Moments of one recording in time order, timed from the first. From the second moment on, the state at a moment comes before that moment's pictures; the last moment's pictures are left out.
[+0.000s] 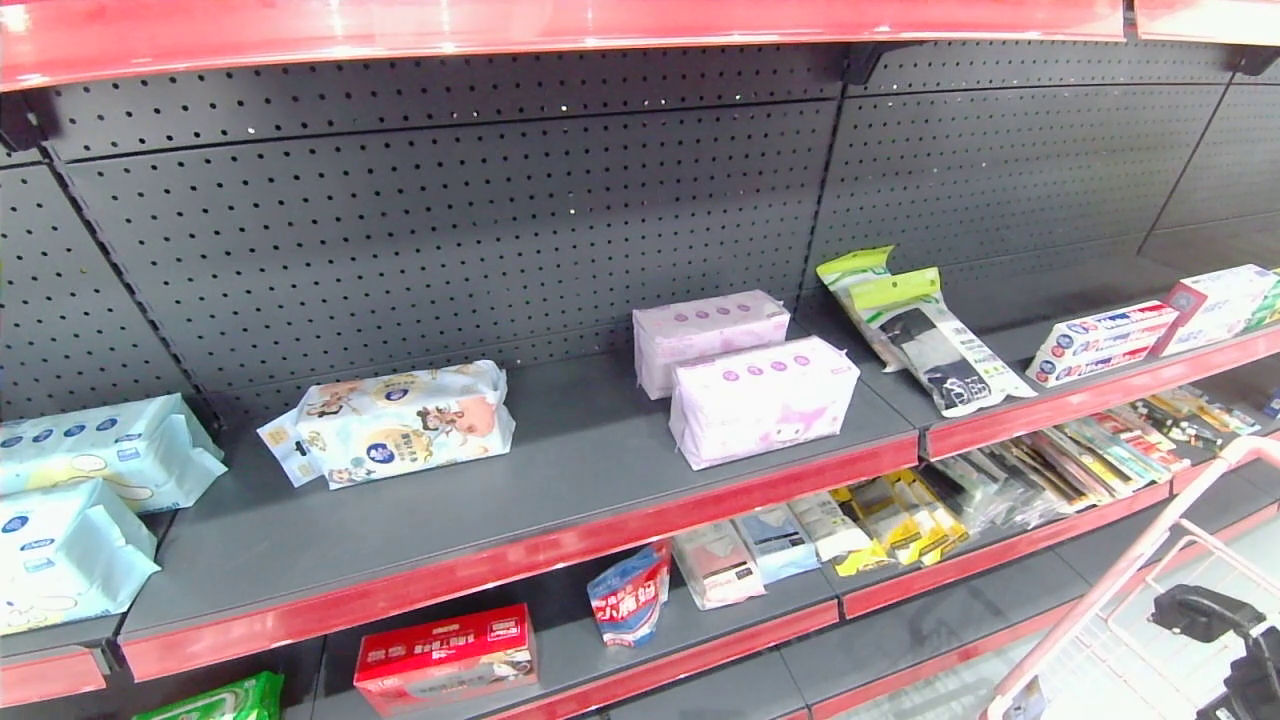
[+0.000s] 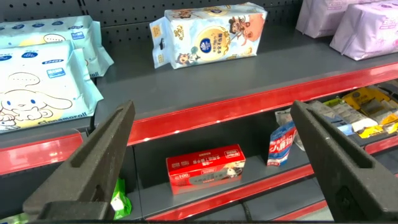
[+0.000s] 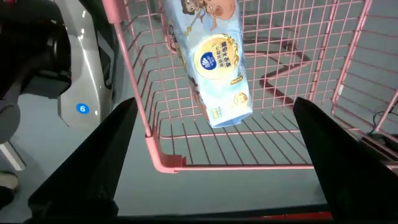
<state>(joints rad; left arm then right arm) 0.00 0.00 0.00 0.00 -0.03 0.00 -0.67 1.99 -0.50 -0.14 0.06 -0.98</state>
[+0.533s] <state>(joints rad) 0.00 0.00 0.00 0.00 -0.03 0.00 -0.73 1.98 -0.48 -0.15 0.06 -1.02</state>
